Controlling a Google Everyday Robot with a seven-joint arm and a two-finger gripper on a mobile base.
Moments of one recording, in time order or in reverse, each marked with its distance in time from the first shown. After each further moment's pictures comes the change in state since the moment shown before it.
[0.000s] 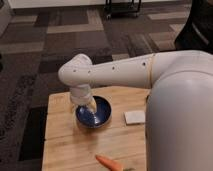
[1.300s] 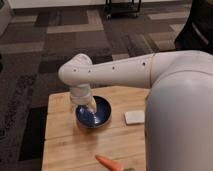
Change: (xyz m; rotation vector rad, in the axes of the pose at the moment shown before) arm -0.020 0.008 -0.003 0.007 -0.019 -0.050
